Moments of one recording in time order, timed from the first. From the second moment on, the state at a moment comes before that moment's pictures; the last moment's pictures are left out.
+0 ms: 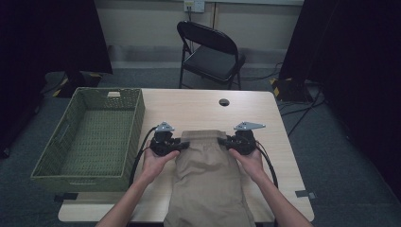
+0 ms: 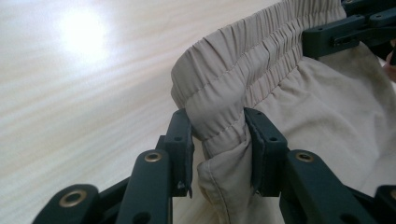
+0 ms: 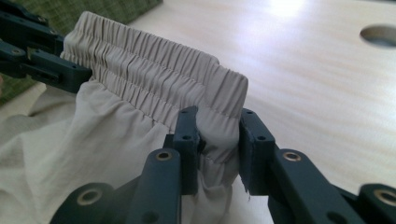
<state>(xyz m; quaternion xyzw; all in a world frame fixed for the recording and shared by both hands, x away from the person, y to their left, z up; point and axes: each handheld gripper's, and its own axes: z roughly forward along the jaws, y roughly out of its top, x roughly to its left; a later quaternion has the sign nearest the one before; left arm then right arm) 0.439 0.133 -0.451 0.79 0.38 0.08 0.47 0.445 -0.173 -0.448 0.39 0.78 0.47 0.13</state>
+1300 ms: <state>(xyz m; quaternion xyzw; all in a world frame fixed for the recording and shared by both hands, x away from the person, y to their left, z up) 0.448 0.151 -0.358 0.74 0.37 0.13 0.55 0.458 -0.162 -0.349 0.36 0.75 0.53 0.18</state>
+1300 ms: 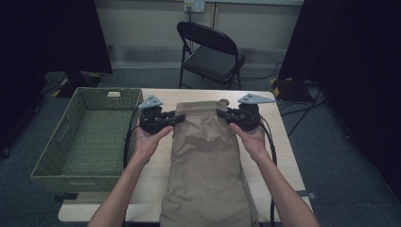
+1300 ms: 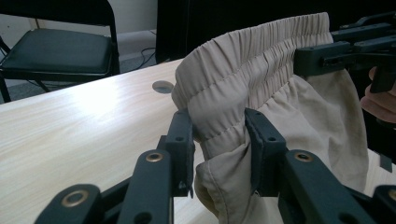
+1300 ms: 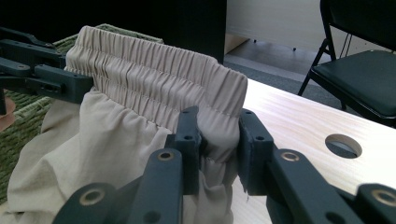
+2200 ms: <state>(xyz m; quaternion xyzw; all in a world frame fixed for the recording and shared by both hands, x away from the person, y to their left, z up) 0.462 0.158 -0.291 0.71 0.35 0.17 0.58 0.464 -0.156 -0.283 0.34 0.72 0.56 0.21</state>
